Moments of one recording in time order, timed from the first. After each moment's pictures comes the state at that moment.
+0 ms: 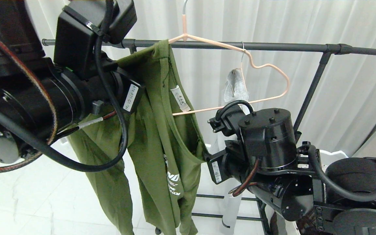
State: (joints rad) left arm -0.76 1.43 -1.13 -0.27 0.59 0.57; right arm 1.06 1.79 -1.07 -0.35 -0.53 0.13
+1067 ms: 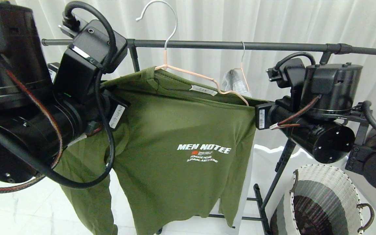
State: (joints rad) left arm -0.71 1.41 -1.02 -0.27 0.76 0.59; right arm 0.79 1.69 -1.07 -0.51 -0.64 -0.01
